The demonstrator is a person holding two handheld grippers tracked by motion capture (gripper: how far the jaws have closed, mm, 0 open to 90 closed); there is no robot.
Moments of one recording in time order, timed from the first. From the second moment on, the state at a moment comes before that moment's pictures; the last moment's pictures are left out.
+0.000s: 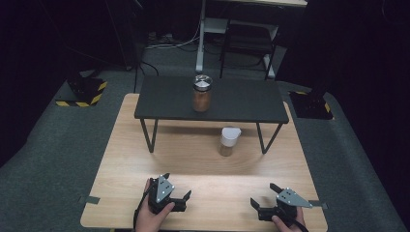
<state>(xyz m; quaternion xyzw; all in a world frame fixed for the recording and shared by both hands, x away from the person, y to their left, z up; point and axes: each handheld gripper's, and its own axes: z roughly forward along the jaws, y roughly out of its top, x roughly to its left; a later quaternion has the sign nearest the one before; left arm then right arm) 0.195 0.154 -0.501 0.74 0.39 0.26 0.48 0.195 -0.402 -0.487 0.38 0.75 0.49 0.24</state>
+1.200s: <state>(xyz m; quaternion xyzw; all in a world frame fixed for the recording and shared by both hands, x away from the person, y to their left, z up) 0.195 0.157 -0.502 0.74 0.38 0.25 0.48 0.195 -0.399 -0.486 0.39 0.75 0.48 0.24</state>
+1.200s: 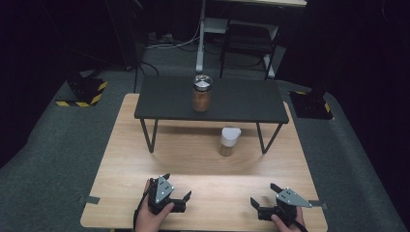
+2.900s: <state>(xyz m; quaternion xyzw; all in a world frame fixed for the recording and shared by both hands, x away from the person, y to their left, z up) 0.194 0.167 -0.508 0.73 0.39 0.24 0.51 0.234 -0.371 -0.441 0.38 0.71 0.52 0.27</state>
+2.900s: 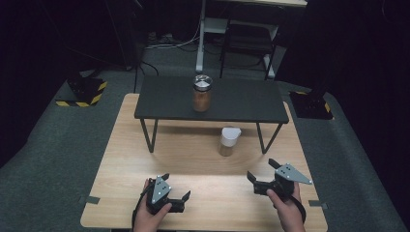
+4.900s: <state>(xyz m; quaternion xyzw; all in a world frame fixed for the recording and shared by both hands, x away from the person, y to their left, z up) 0.194 0.170 -0.510 0.72 0.39 0.24 0.52 0.346 -0.270 -0.501 0.41 0.69 0.52 0.30</state>
